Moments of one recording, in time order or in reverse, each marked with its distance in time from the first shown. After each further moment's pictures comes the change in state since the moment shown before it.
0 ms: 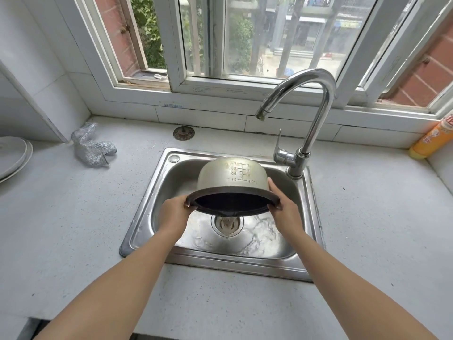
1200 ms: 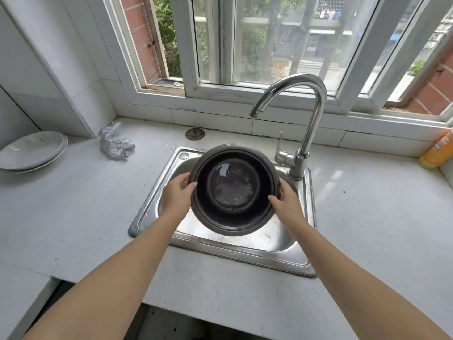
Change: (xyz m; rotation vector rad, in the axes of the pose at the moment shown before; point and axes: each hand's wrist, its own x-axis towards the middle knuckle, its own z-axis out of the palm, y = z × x) left_hand -0.027 0.041 -0.015 -0.335 0.204 -0.068; right_hand -0.009 -0.015 -0.028 0.056 -0.067 -0.062
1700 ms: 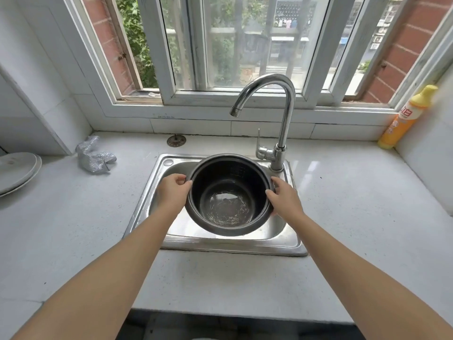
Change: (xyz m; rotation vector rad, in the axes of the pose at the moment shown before) left_hand 0.007 0.015 -0.002 0.068 -0.077 -0.019; right_hand -0.033 -0.021 -0.015 -0.268 0.122 0.105
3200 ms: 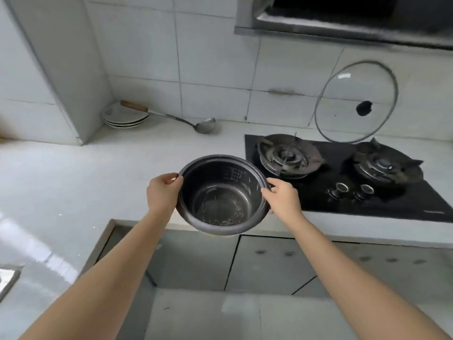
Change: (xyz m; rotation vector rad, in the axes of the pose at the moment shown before) left_hand -0.489 0.110 0.160 -0.111 -1.397 0.605; right_hand -0.584 0.129 -0.133 0.182 1.370 0.899
